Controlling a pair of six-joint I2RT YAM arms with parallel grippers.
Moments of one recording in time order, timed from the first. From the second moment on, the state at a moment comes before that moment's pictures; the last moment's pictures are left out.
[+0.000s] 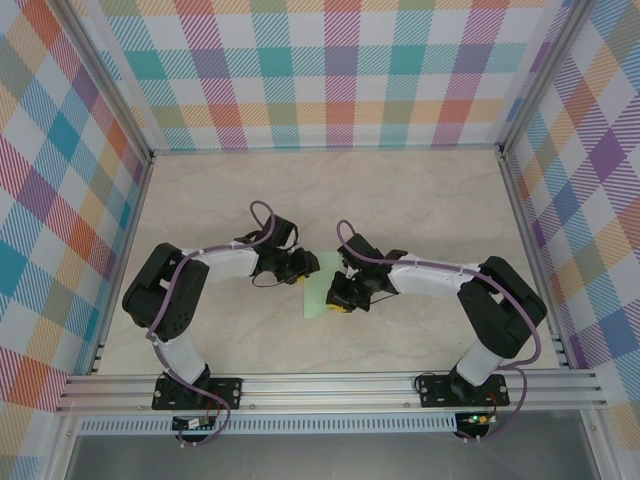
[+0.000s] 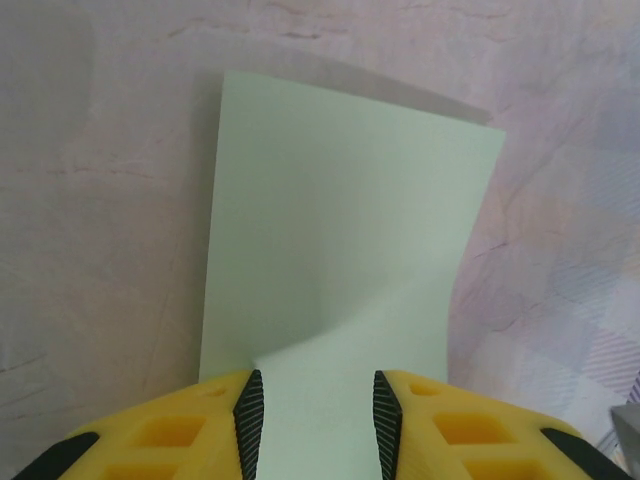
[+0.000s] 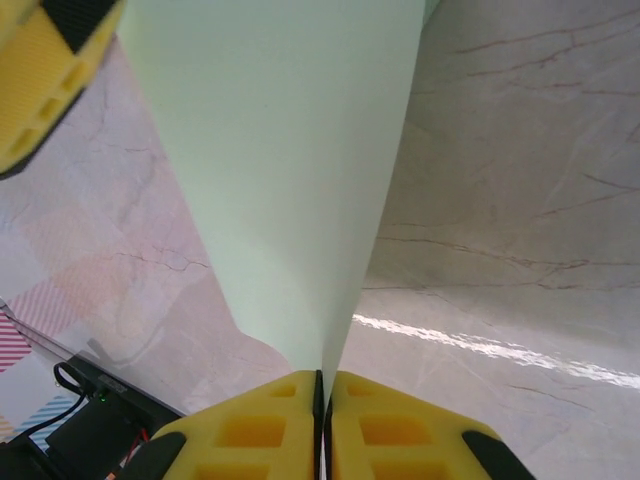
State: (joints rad) left arm -0.53 1.76 0.92 -0.19 0.41 -0.86; right arm 0.80 1.64 0.89 -0.38 -0.45 1.08
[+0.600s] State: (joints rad) left arm -0.54 1.77 0.93 -0.22 0.41 -0.84; right arm 0.80 1.75 0.98 -0.33 -0.43 1.09
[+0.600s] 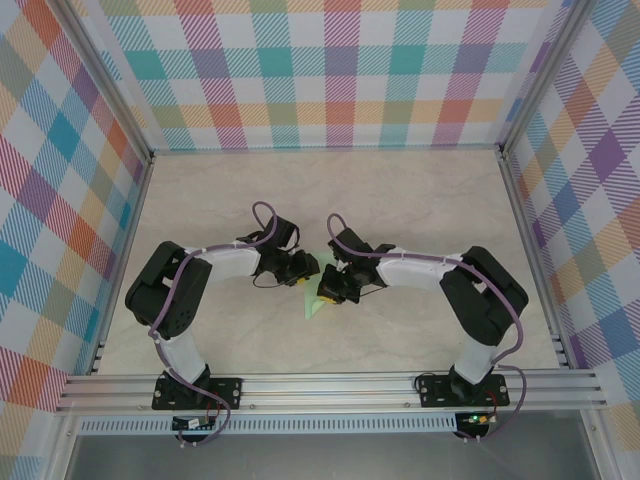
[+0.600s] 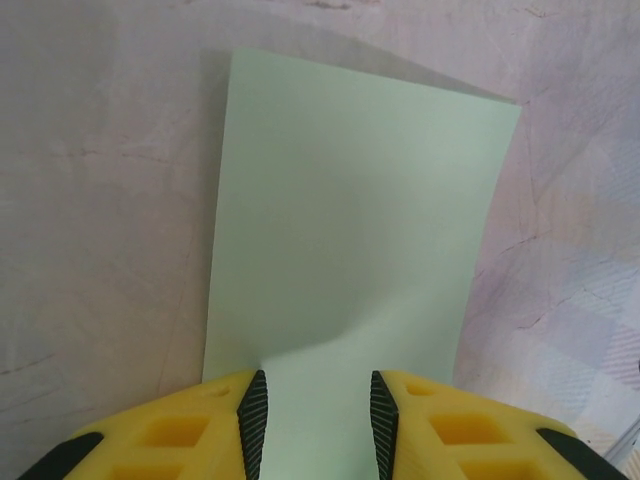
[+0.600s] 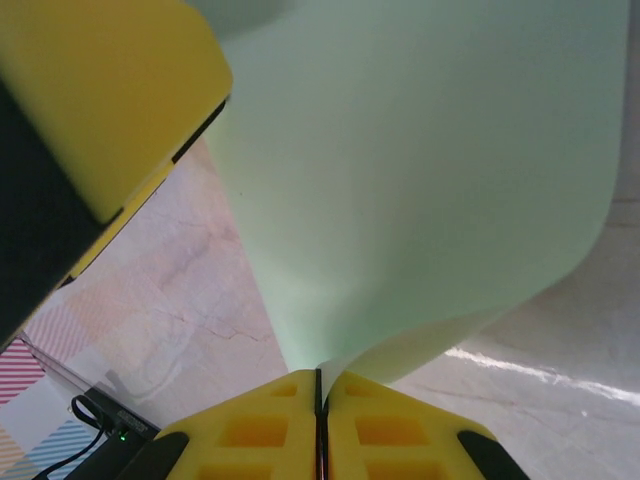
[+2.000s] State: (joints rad) left arm -0.54 1.74 0.93 -0.24 0.35 -0.85; right arm 0.80 1.87 1.08 -0.30 -0.43 0.96
